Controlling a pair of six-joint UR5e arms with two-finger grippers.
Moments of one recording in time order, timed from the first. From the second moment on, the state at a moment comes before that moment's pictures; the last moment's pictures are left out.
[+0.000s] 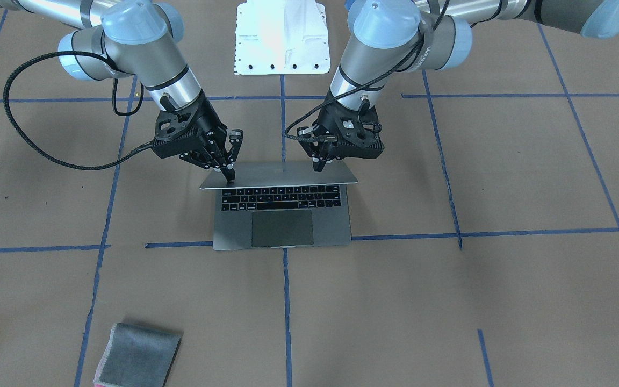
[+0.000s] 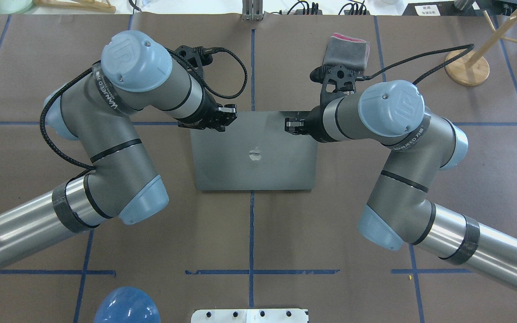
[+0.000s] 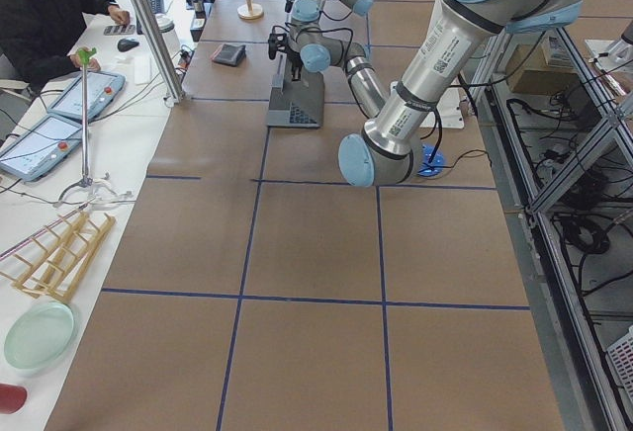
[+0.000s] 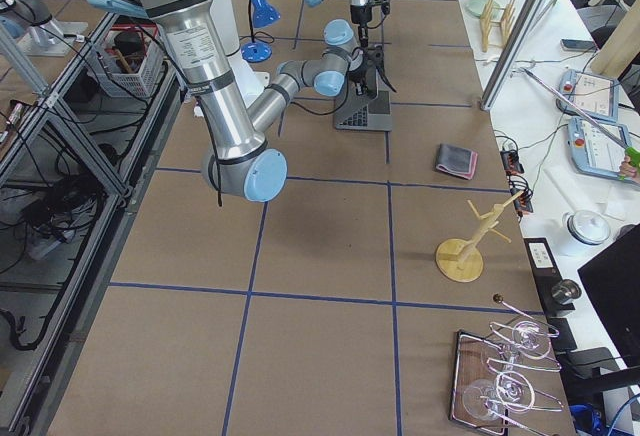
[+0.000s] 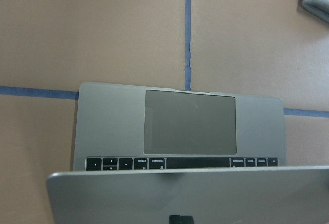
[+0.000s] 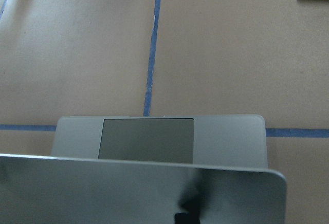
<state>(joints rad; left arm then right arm) -0.66 -2.29 -1.67 -1.78 -1.95 -1.27 0.61 -1.05 1.75 -1.14 1.77 1.22</state>
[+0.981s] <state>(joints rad) -0.67 -2.35 -1.41 -1.92 -1.95 -1.26 0.64 -0.94 1.48 -1.04 1.81 1.21</state>
